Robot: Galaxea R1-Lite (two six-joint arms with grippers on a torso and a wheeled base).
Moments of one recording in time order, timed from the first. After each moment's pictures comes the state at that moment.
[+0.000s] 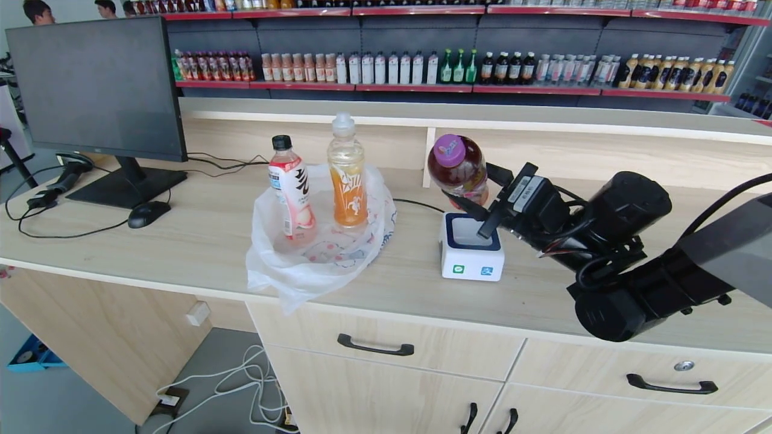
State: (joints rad) left arm 0.00 0.00 0.00 -0.01 0.01 0.00; right arm 0.37 2.09 -0.99 -1.57 0.57 -0.70
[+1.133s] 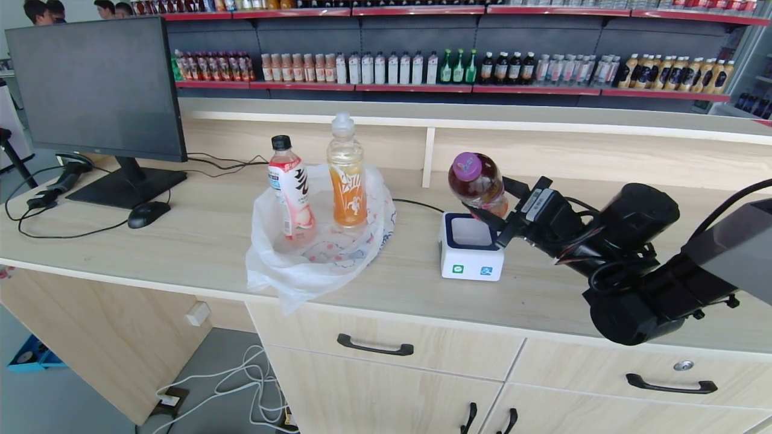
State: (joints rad) left arm 0.00 0.00 0.00 -0.01 0.01 0.00; right arm 0.29 2.11 -0.94 -1.57 0.59 -0.72
